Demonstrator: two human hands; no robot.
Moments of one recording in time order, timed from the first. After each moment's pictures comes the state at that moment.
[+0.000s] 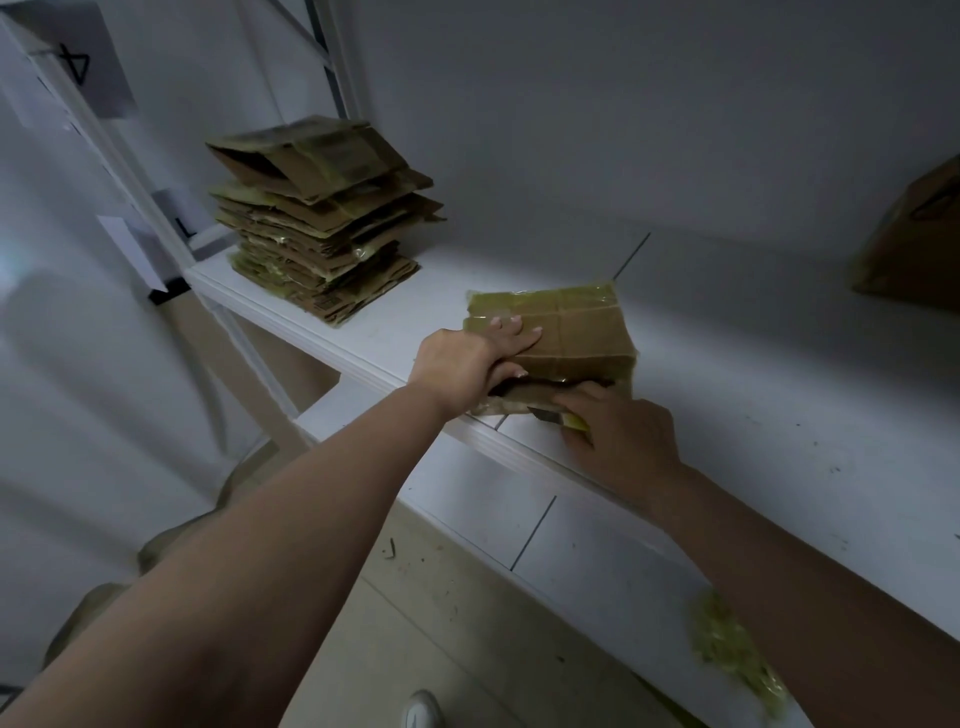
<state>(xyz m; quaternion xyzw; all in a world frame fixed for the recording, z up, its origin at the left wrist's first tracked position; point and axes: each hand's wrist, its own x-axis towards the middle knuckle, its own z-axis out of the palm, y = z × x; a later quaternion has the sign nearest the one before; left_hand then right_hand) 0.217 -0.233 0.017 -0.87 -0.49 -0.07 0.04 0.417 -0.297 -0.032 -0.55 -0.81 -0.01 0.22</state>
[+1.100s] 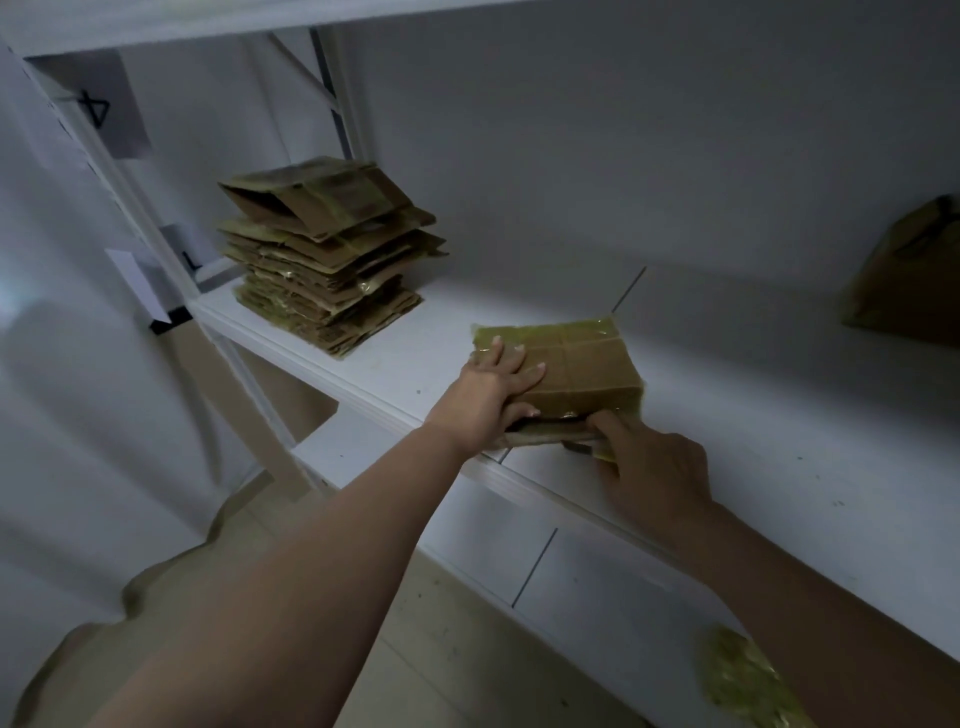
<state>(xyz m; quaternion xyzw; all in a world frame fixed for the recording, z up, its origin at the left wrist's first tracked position) 0.226 -0.229 0.010 -0.86 -0.49 -0.11 -0.07 0.434 -0.298 -0.033 -0.61 -0.77 -0.06 0.18</state>
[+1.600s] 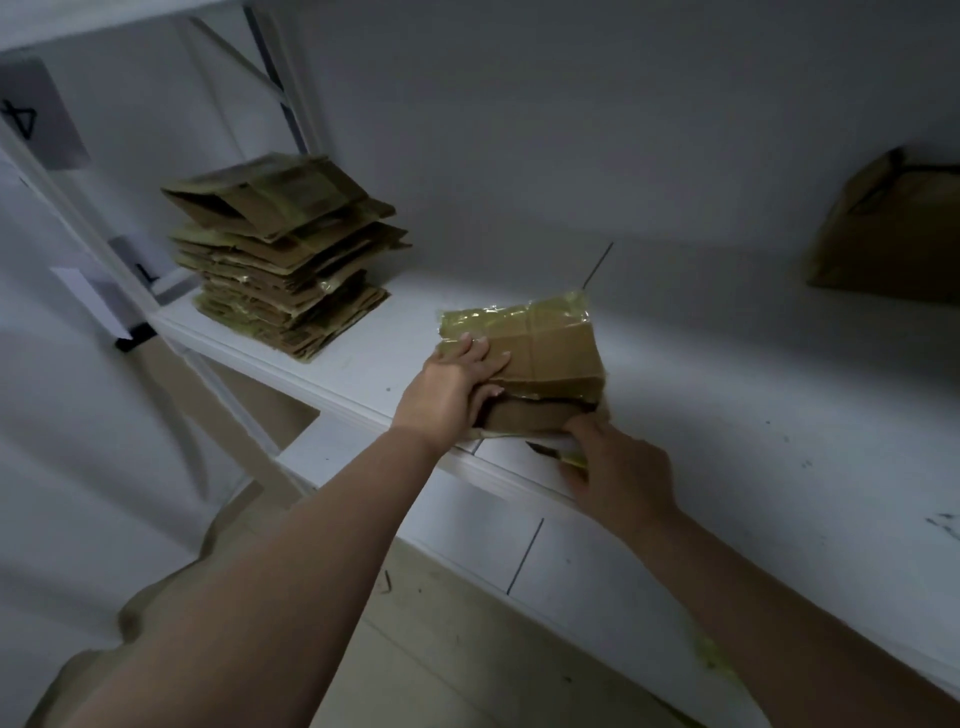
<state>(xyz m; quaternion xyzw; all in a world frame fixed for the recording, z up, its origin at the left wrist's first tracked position) 0.229 -0.237 0.003 -0.85 -0.49 -0.18 -0.06 0.424 -0.316 -0.056 -0.63 -0.74 -0.01 0.24</state>
